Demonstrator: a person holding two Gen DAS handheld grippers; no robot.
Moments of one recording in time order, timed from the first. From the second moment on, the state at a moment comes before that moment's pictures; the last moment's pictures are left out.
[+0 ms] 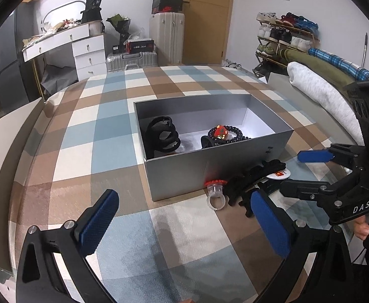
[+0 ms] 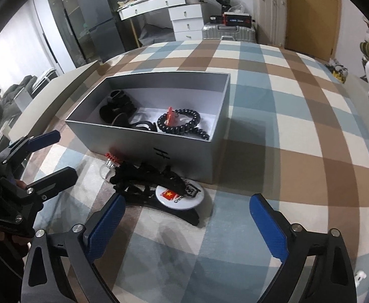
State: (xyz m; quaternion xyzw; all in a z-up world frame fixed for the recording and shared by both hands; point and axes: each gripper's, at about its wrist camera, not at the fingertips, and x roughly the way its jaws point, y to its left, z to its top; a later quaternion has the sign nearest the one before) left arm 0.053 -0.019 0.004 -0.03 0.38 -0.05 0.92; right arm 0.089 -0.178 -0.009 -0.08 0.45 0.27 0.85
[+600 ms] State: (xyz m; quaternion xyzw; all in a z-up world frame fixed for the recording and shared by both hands) left arm 0.054 -0.021 0.002 -0.03 0.38 -0.06 0.92; right arm 0.093 -0.176 -0.018 -0.05 0.46 0.29 0.84
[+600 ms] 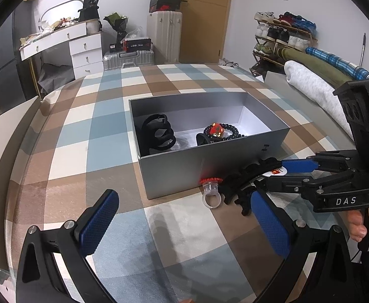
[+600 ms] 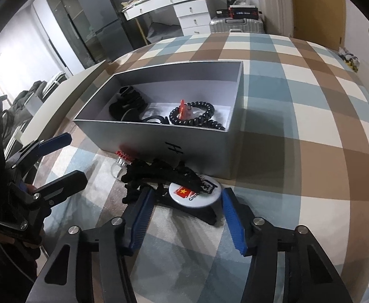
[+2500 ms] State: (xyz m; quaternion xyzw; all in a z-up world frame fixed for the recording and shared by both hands) left arm 0.067 -0.044 -0.020 0.00 0.44 -0.08 0.90; right arm 0.083 -0.214 0.033 -0.02 0.40 0.29 0.87
